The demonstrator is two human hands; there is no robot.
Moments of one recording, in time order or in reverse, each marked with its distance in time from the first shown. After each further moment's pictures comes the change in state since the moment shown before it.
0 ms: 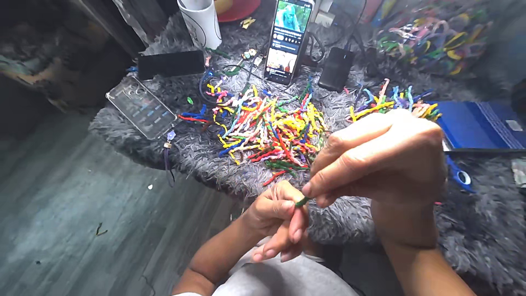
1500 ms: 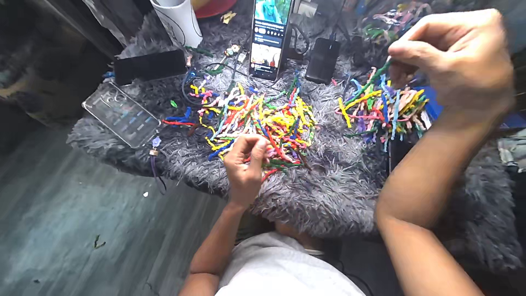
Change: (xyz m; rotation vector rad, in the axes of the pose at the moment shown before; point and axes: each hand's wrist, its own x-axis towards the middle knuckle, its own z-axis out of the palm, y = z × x) left_hand 0.008 0.023 -0.049 1.589 0.809 0.538; right_hand -0.055 0.017 -0.127 -0.484 0.414 0.590
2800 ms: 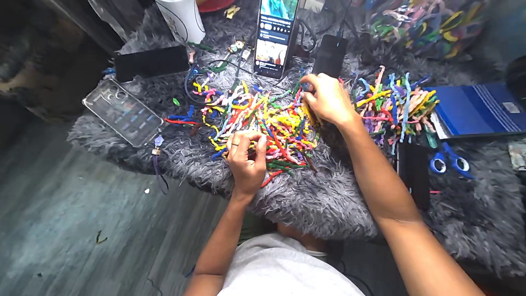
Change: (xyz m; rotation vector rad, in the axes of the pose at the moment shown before) left_hand 0.002 -0.045 -0.002 0.414 0.148 0.161; right_hand 0.038 0.067 0.132 -0.585 -0.239 0.359
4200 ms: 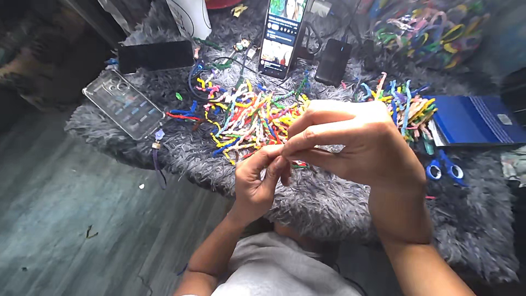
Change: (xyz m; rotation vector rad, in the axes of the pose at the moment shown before) left_hand 0.003 0.062 -0.025 -0.693 -0.230 -0.046; right_hand -0.107 -0.082 -0.061 0.483 0.090 -0.952
